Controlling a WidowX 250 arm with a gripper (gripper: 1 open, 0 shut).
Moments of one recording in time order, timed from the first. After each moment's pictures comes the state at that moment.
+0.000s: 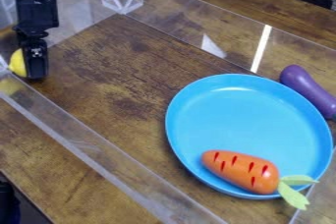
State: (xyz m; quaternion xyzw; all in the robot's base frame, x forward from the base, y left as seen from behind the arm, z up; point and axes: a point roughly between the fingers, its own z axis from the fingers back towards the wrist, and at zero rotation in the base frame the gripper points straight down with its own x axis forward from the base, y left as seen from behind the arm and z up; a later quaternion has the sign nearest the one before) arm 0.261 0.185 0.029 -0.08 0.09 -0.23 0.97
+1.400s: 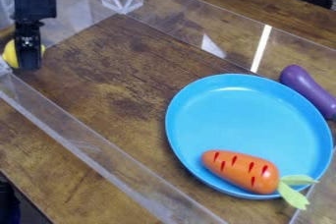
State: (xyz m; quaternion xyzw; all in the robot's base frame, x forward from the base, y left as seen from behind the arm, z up) arm 0.253 0.171 0.049 -0.10 0.11 -0.29 0.95
